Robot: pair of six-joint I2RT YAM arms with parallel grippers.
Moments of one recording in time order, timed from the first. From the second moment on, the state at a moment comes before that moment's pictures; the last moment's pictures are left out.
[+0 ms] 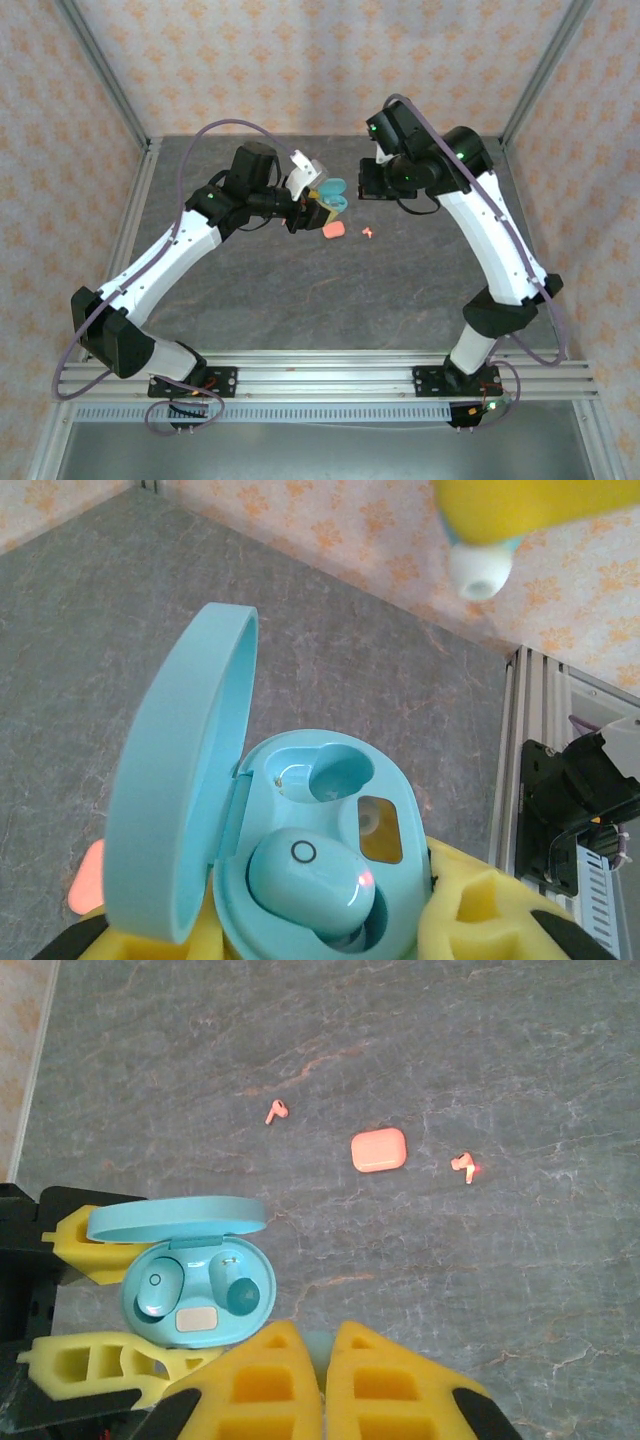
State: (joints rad) left arm -0.50 1.43 1.40 -0.57 0.65 0.11; right arm 0.69 1.71 2.35 -1.59 0.05 0.56
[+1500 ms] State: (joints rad) left arm -0.53 1.46 1.45 -0.58 0.65 0.11; right arm 0.71 1.78 2.36 -1.61 0.00 0.50
